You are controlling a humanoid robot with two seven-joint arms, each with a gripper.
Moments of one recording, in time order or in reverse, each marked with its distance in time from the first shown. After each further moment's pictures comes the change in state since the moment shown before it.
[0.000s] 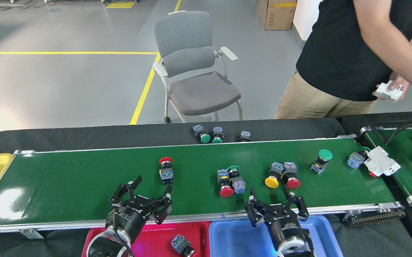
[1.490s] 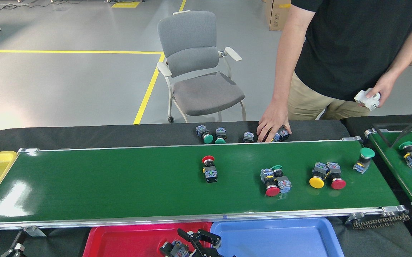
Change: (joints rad) left arm 0.410 0.333 0.585 0.008 0.340 -0.325 0.339; right arm 0.106 -0.026 0.386 -0.281 -0.040 -0.367 0.153
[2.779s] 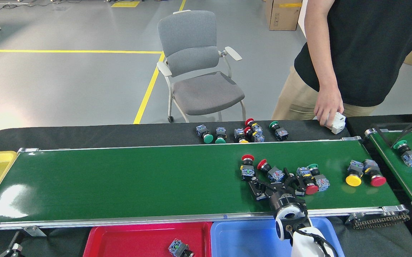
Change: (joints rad) left arm 0.001 0.000 0.010 0.008 0.001 0.003 0.003; right arm -0.280 0.001 -0.369 0.498 0.050 0.353 -0.104
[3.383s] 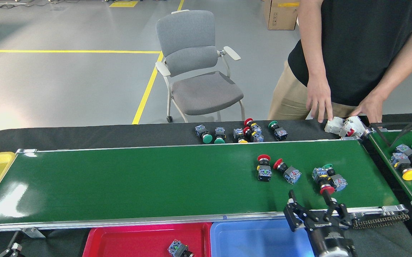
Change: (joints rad) left arm 0.002 0.000 0.001 -0.008 0.000 0.004 0.000; right arm 0.296 -0.037 -0.179 -0.359 -0.014 -0.098 -0.059
